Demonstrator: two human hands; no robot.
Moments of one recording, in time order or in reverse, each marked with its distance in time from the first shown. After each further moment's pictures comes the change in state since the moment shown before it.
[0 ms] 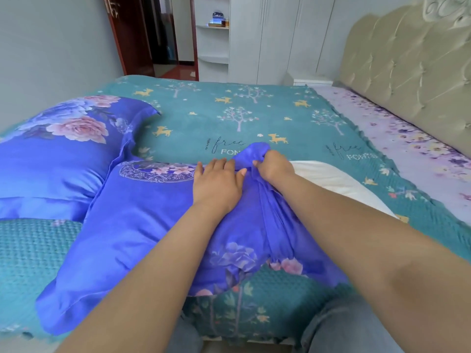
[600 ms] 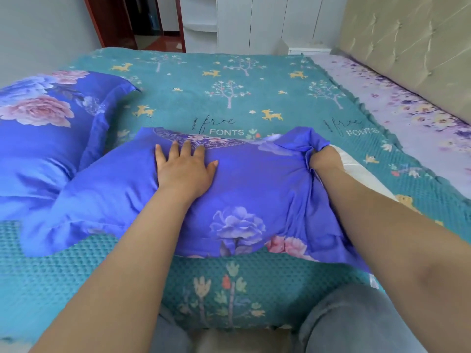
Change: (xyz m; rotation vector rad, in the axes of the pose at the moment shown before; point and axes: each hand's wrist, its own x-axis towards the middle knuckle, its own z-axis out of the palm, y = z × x) left_hand 0.024 -0.030 0.019 0.226 -0.198 -0.097; right_hand 0.034 0.140 -0.019 0.147 0.168 0.289
